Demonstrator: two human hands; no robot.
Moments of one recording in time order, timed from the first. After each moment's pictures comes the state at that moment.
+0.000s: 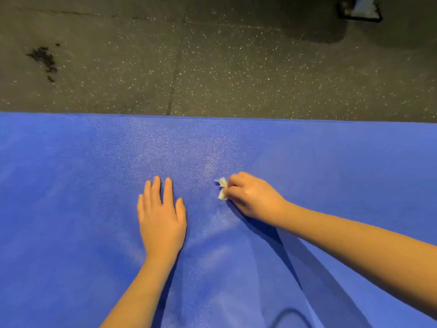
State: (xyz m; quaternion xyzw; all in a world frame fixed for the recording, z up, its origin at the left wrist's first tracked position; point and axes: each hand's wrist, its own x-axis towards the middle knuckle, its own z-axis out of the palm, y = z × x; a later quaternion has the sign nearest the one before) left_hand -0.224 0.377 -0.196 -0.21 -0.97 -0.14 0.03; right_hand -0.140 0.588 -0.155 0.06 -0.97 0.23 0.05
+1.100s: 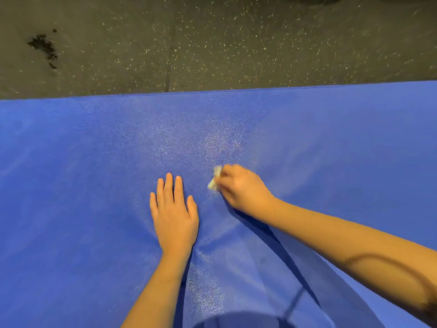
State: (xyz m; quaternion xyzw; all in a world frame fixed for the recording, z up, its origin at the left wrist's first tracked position) left_hand -0.167 0.353 -0.191 -0.22 -0.97 -0.12 -0.03; right_hand -0.108 0.531 -0.168 0.00 -0.96 0.26 0.12
